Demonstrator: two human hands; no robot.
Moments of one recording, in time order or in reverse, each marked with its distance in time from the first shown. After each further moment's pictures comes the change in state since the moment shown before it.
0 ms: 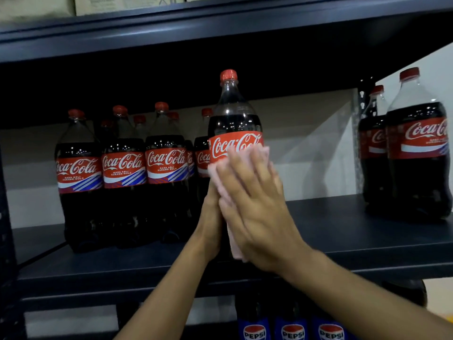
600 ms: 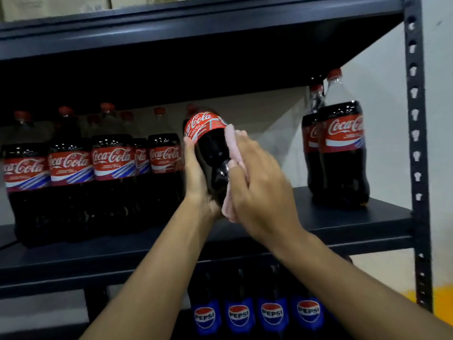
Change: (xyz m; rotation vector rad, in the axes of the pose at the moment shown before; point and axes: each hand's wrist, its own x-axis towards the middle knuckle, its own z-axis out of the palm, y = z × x) left_hand 0.041 -0.026 0.117 -0.408 0.100 -0.193; right_hand -0.023 0.063 -0.112 0.285 0.071 0.341
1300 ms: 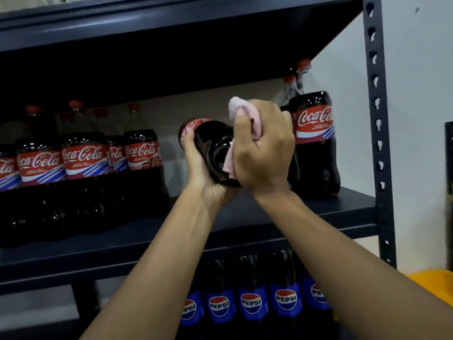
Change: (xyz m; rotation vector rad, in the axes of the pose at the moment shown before) left_hand 0.004 -0.045 0.056 -0.096 0.117 -0.204; right_hand 0.040 0.040 -0.037 0.096 0.587 -0.092
